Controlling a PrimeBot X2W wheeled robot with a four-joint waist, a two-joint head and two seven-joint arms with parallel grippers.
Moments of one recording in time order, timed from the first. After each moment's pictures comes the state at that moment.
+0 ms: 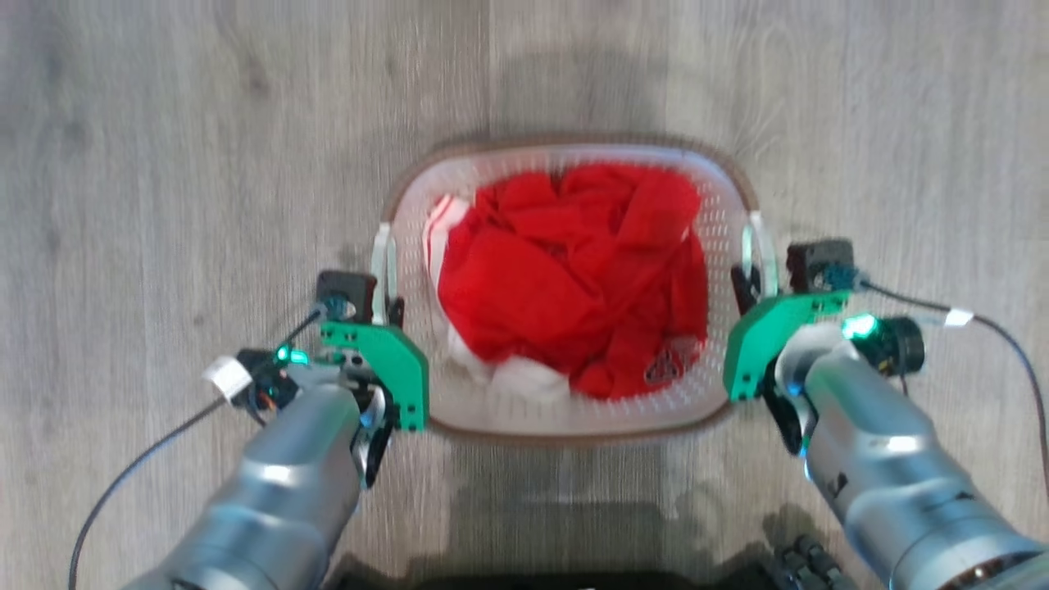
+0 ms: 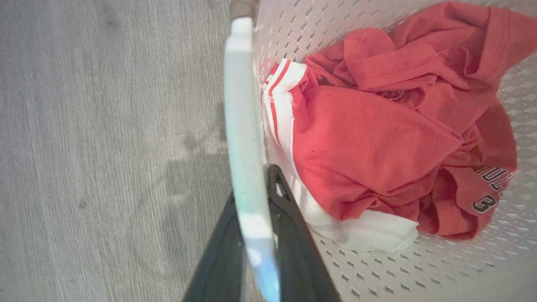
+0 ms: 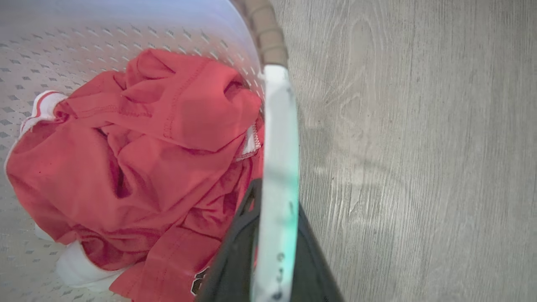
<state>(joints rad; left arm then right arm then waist) -0.72 0.03 -0.89 1.15 -0.77 0.05 -0.24 -0.73 -0.06 0.45 1.14 0.47 0.13 -0.25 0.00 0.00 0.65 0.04</state>
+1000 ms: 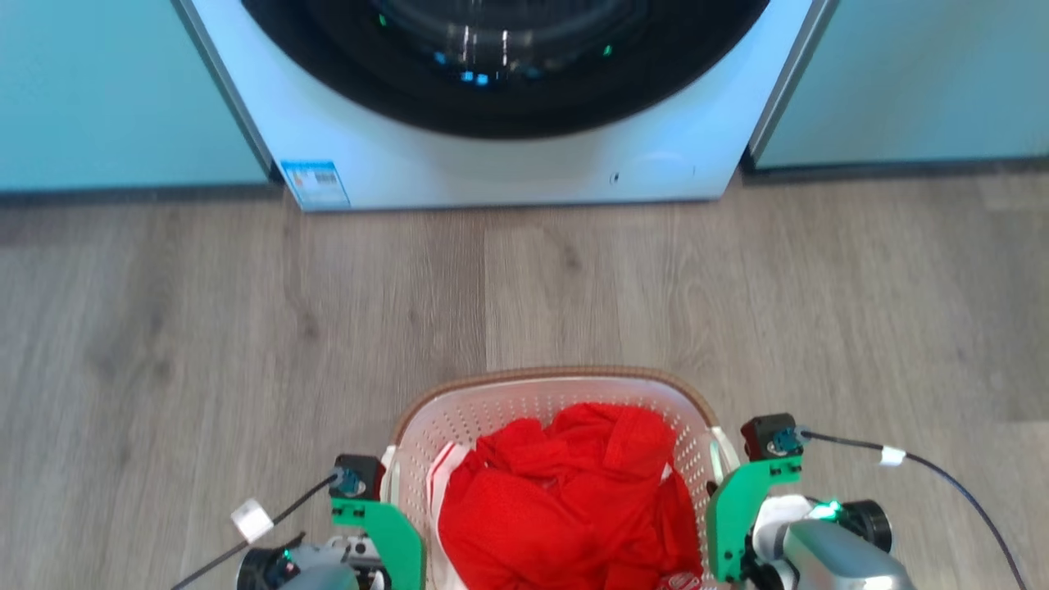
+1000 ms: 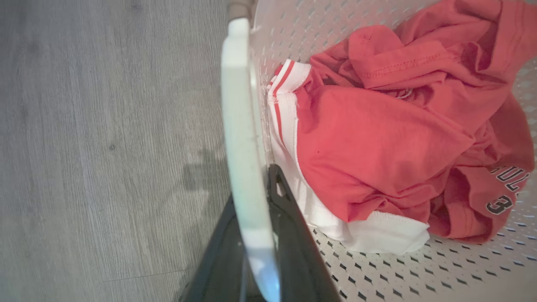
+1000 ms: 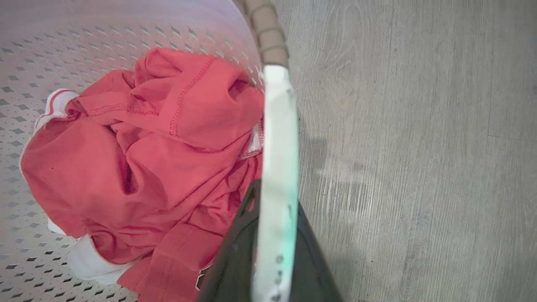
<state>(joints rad) -0.45 0.03 -1.06 1.22 -0.95 0.04 -0.11 -0.50 -0.06 0.79 1.19 0.77 0.13 -0.08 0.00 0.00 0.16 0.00</state>
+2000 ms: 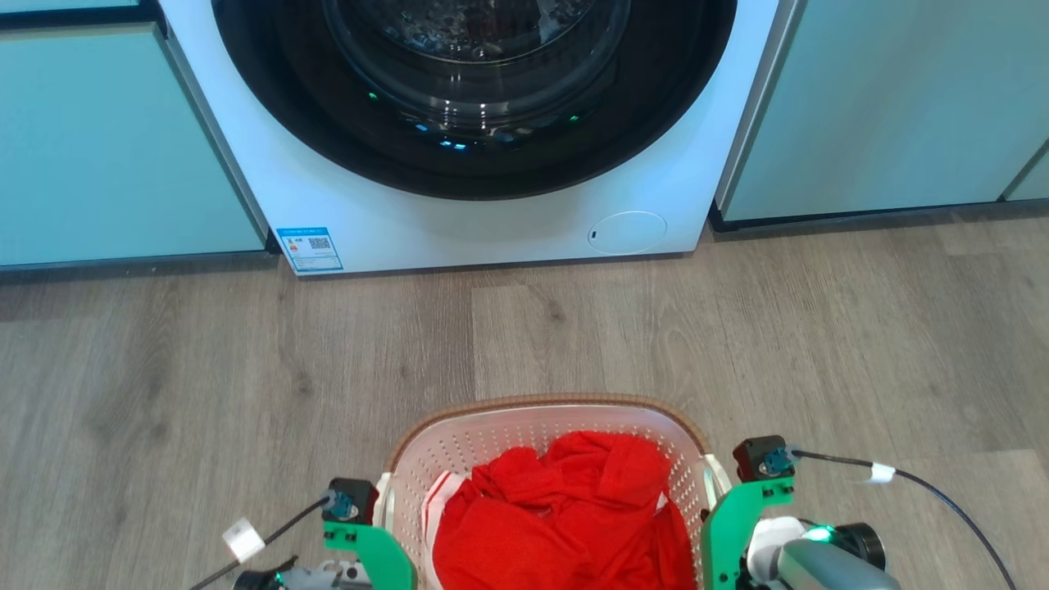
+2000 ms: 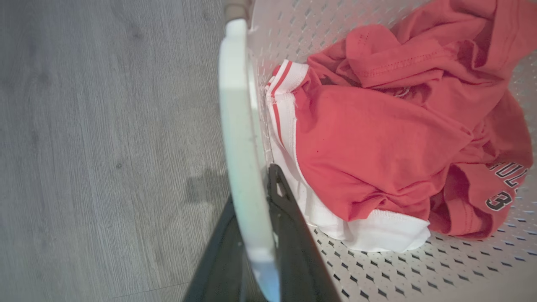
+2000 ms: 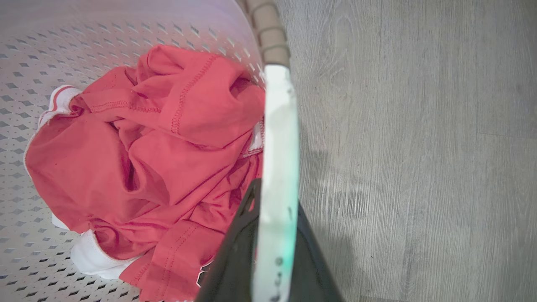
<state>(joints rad) -0.42 0.03 -1.09 1.28 -0.96 -0.03 -0.12 -0.49 -0.06 0.93 1.22 0.91 0.13 -0.07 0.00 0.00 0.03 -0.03</state>
